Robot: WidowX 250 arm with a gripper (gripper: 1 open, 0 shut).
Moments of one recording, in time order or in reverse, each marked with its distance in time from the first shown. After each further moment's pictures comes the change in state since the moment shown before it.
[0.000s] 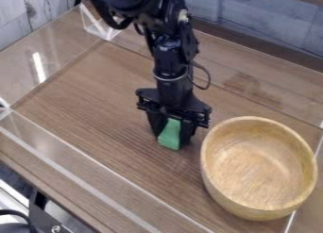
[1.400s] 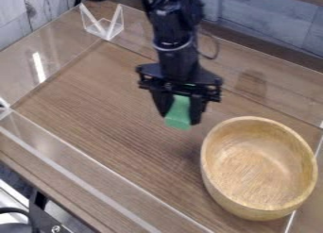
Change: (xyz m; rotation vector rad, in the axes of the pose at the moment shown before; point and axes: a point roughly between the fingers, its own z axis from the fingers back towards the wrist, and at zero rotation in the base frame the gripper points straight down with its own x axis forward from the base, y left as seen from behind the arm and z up) arm -0.006 -0.024 0.058 -0.051 -0.113 0.041
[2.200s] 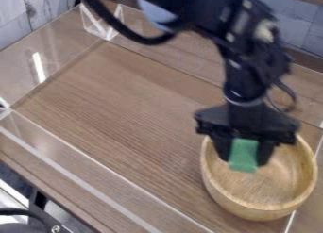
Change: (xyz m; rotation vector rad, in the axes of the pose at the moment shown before) arm -0.024 -0.084 -0.024 -0.019 -0.077 0.135
